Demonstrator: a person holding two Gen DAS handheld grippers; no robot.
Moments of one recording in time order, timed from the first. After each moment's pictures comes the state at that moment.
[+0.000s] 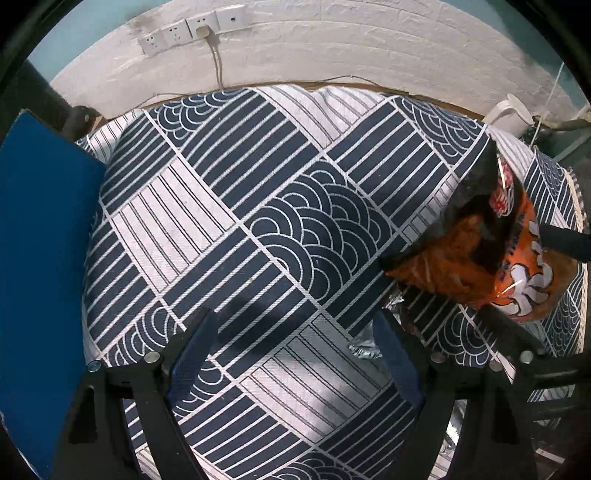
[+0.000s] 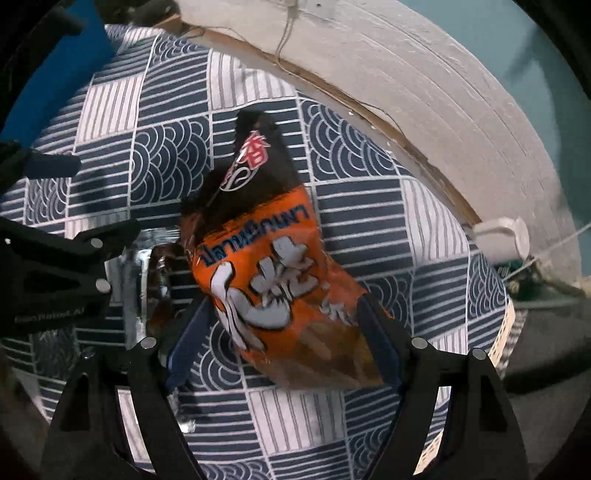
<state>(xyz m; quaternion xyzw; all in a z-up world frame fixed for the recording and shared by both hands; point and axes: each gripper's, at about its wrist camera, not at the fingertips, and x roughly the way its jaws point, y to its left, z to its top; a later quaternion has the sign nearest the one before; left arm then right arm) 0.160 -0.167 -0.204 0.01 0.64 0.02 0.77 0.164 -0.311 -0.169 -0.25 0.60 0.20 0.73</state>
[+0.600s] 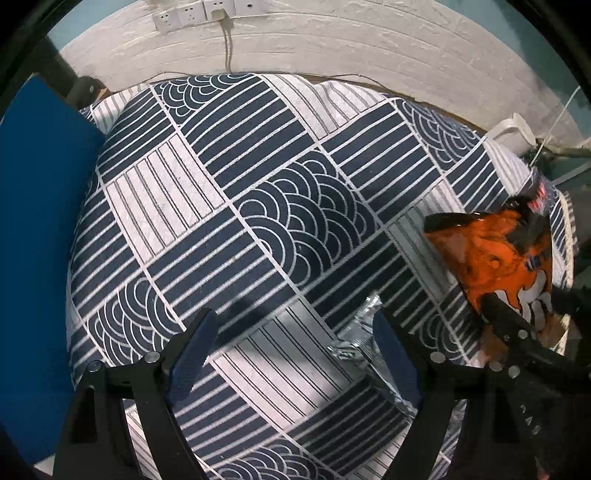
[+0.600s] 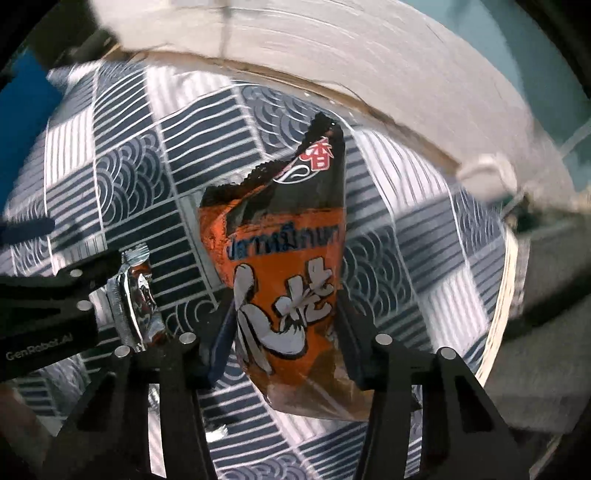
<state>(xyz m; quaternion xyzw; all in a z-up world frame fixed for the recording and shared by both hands) 0.146 -0.167 -0.199 -0.05 0.65 0.03 0.76 0.162 -0.345 -0.168 -0.14 0.63 0.10 0.76</state>
